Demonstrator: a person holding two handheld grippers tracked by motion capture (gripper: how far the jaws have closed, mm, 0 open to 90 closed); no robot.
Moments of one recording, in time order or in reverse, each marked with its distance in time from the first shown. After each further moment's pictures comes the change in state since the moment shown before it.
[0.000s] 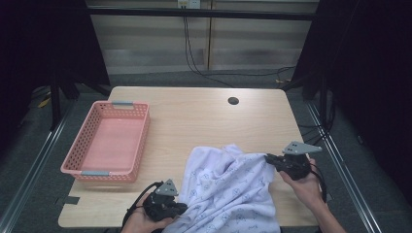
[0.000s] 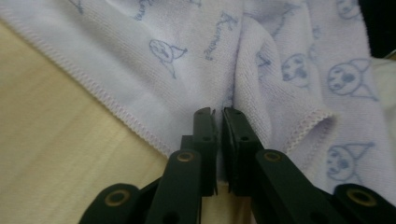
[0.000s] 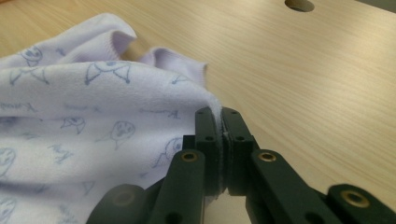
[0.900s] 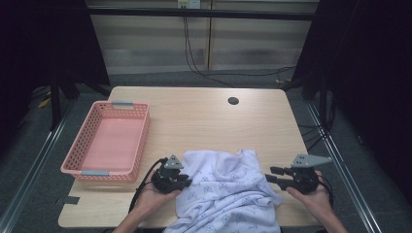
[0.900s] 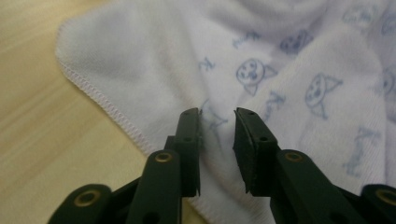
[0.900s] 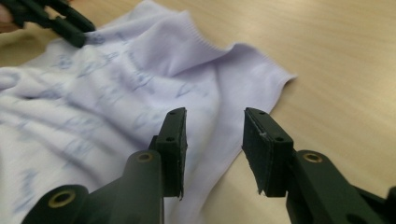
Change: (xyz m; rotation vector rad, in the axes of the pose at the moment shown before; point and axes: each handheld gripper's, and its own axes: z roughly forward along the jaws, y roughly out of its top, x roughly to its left) left arm 0.051 0.045 0.018 -0.096 0.170 -0.027; right arm 0.006 -0.026 -0.021 0.017 0.185 0.041
